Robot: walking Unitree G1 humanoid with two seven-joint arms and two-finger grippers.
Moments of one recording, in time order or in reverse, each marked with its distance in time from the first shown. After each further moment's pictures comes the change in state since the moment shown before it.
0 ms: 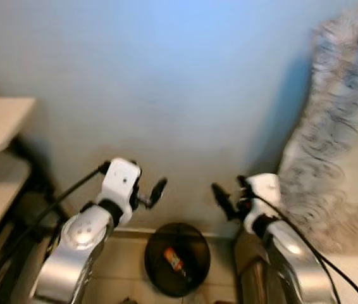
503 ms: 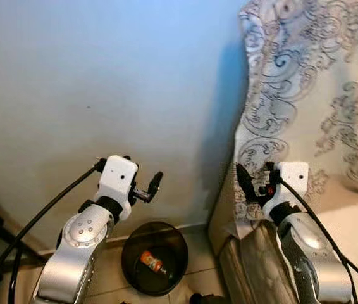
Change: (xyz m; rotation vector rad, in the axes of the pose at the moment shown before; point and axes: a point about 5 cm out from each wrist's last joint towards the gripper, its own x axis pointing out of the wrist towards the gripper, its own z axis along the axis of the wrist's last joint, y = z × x) left arm -0.002 0.004 -0.002 -0.001 -0.003 0.074; right arm -0.007 -0.017 0.031 -0.017 -0.065 -0.184
